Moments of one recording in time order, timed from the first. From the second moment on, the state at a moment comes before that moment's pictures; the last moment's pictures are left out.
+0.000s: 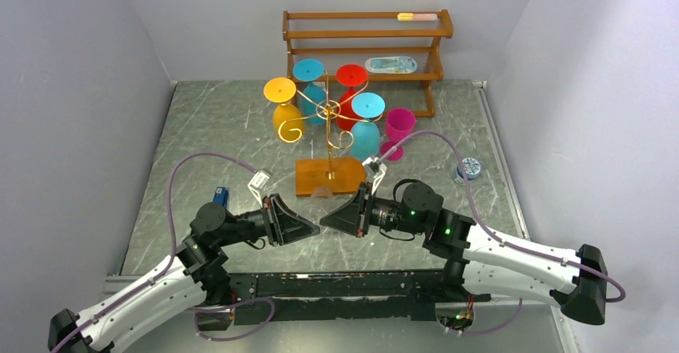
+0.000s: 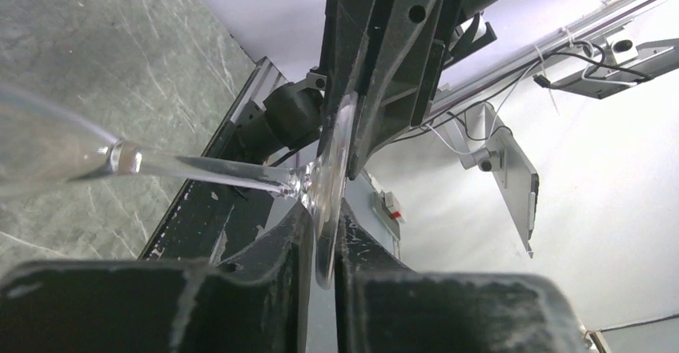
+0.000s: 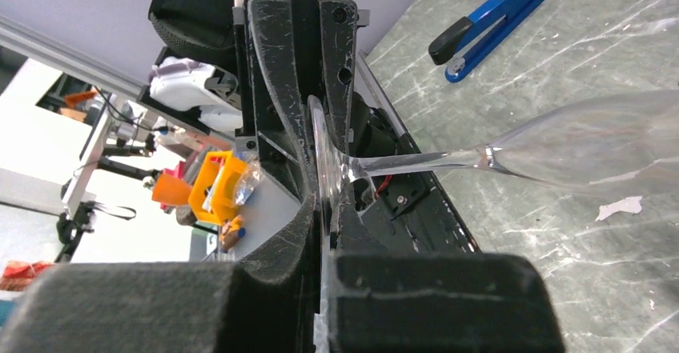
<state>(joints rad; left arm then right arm) -0.82 0.49 0.30 0.32 0.53 -1.03 1.11 0.85 0.61 0.19 -0.20 0.81</state>
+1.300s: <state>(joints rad) -0.82 0.38 0.36 0.09 0.65 -0.57 1.12 0.52 0.58 -0.35 0.50 0.72</state>
